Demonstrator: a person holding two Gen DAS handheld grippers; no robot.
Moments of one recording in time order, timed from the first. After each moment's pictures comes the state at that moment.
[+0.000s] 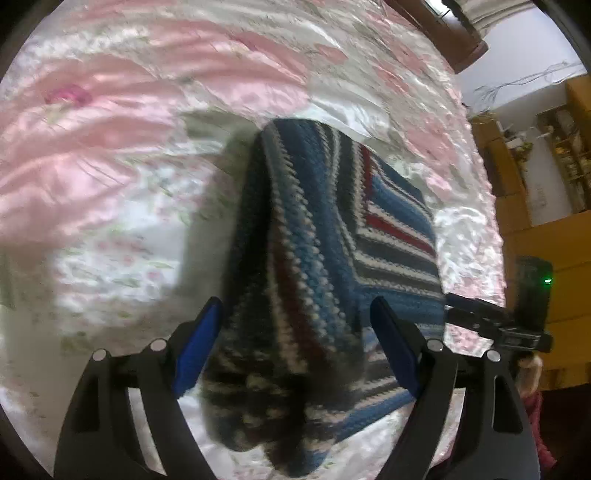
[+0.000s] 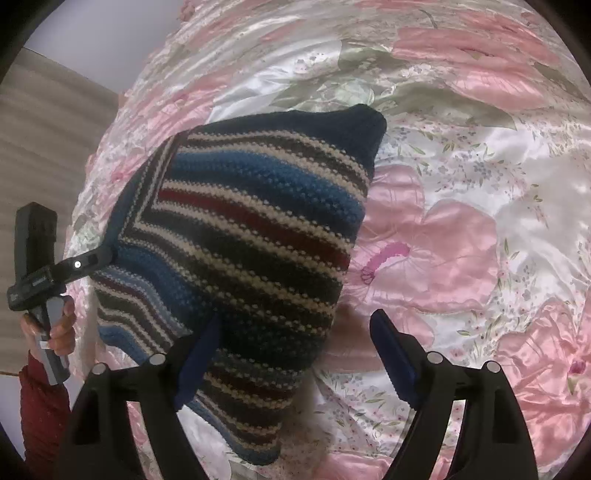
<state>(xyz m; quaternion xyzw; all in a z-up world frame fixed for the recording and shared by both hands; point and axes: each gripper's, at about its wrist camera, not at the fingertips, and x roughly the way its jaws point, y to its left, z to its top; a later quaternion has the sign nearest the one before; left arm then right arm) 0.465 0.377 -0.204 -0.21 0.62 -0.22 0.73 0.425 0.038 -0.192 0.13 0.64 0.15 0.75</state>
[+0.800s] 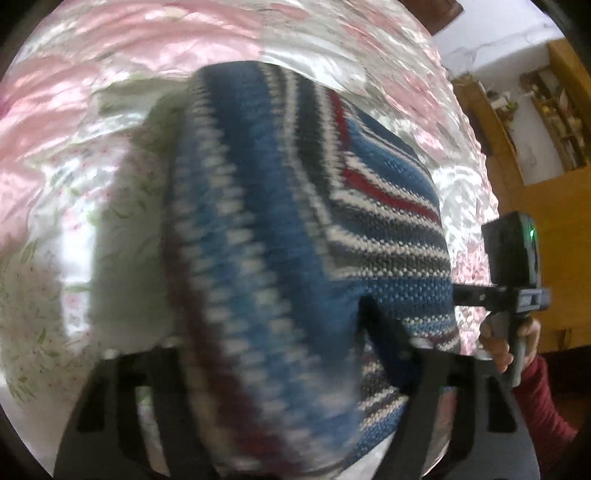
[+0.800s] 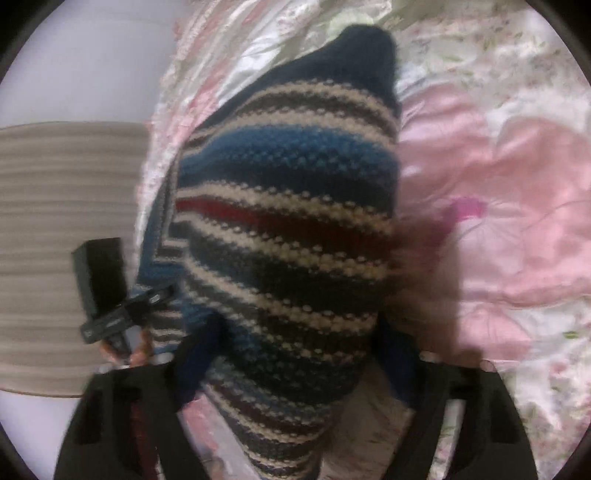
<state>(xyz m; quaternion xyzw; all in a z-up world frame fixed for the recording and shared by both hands) 0.474 0.344 -0.240 -0.18 0.63 -0.25 0.71 0.436 0.028 -0.253 0.31 0.64 0.24 0.66</state>
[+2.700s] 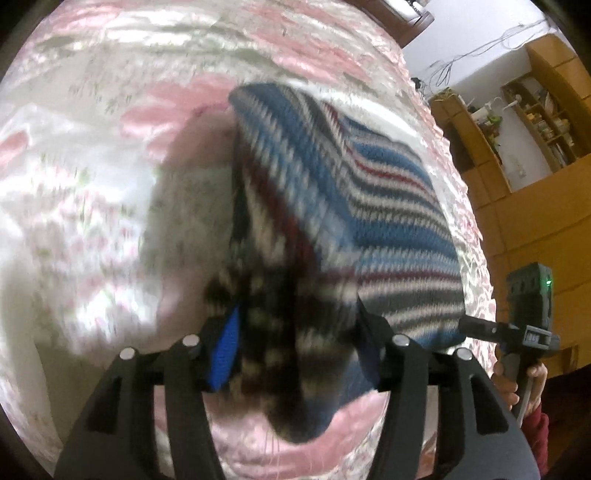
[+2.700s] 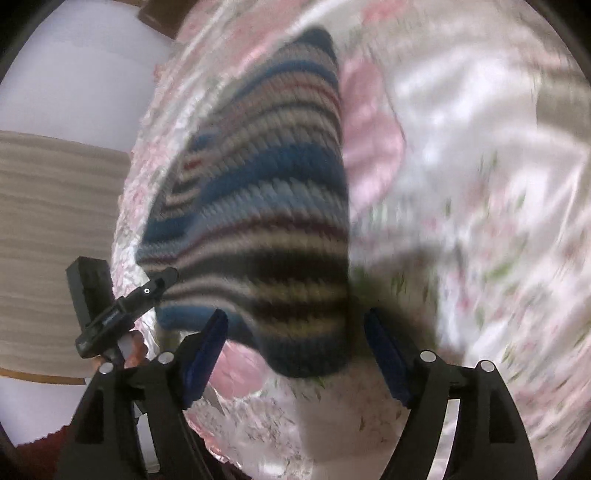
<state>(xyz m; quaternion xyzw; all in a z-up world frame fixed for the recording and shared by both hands) 0.244 0.080 -0.217 -0.20 0.58 -0.23 0.76 0.211 -0.260 -0.208 0.29 0.62 0.15 0.71</state>
